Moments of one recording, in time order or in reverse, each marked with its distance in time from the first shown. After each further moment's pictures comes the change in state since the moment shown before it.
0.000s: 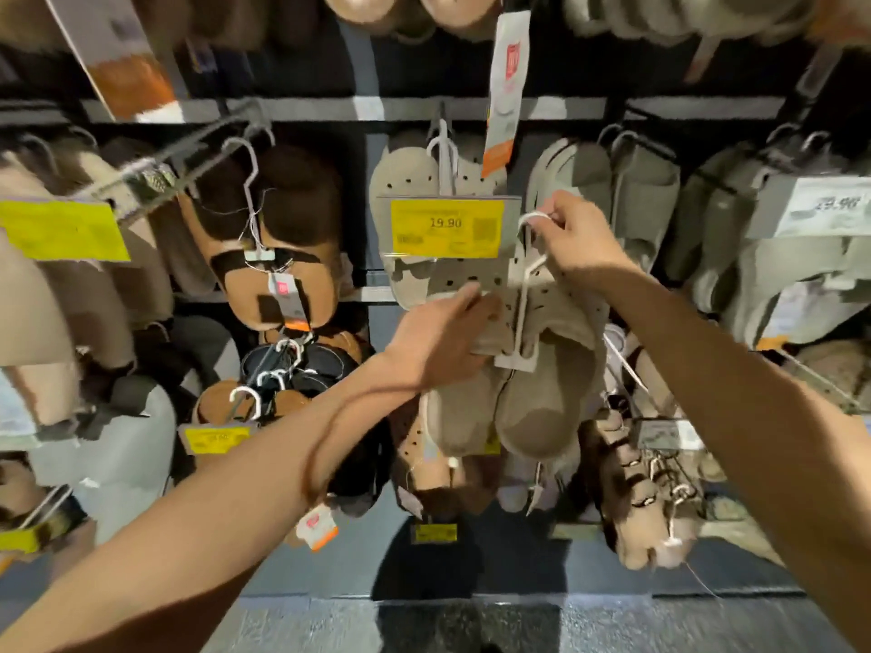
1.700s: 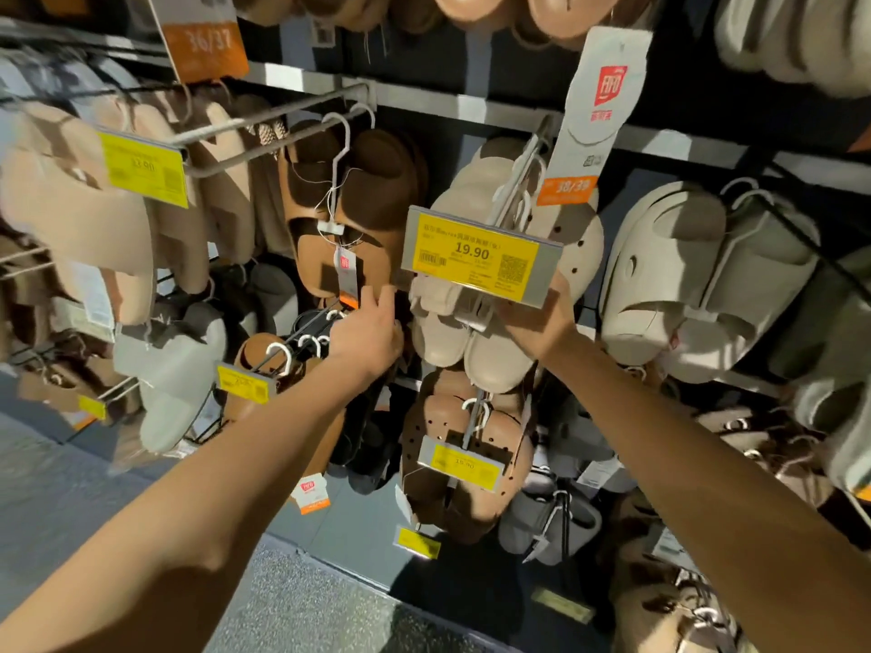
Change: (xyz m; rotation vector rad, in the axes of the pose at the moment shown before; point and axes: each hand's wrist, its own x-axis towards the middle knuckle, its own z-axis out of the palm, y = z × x) left_hand -0.023 -0.081 0.036 0.146 -0.017 -0.799; right_hand 0.045 0.061 0.145 -0.547 -0.377 -0.421
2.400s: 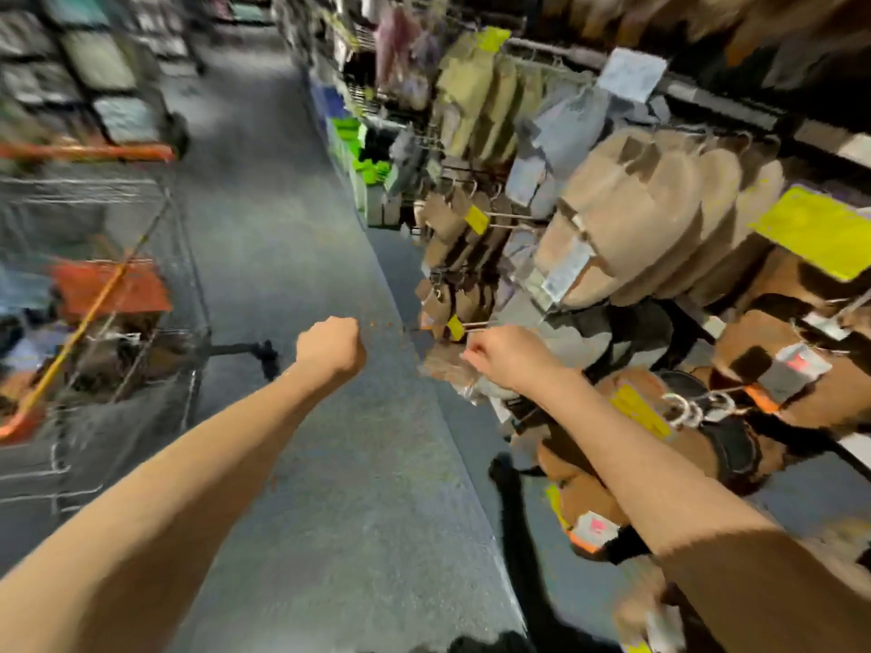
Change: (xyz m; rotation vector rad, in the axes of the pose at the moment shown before) left_hand -0.316 -0.361 -0.095 0.122 -0.071 -1.074; right_hand -0.059 -0.501 0.000 0.157 -0.363 -0.994
